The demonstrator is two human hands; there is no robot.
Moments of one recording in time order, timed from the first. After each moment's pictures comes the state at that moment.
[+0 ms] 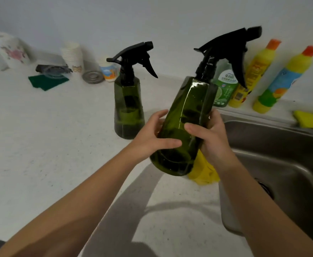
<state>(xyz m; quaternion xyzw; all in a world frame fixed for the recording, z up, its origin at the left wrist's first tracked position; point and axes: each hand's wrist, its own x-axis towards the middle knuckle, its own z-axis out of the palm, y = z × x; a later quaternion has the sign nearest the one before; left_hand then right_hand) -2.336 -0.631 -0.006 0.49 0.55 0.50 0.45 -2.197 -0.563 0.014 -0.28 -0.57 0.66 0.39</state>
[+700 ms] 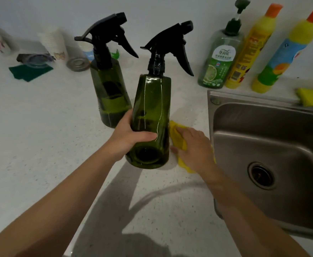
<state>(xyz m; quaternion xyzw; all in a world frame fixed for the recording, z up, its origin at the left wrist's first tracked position) -2.336 -0.629 -0.034 0.38 0.61 0.53 0.45 -2.167 -0.537 -0.094 -0.44 -0.88 0.16 0.11</state>
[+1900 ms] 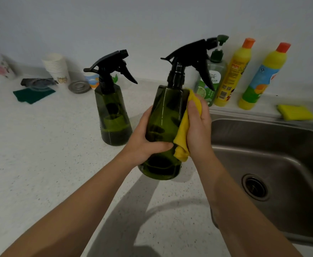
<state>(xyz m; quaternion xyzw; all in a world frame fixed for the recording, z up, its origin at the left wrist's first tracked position) -2.316 -0.618 -0.006 0.50 0.54 0.55 0.40 -2.203 -0.558 0.025 -0.32 -0.57 0.55 0.53</state>
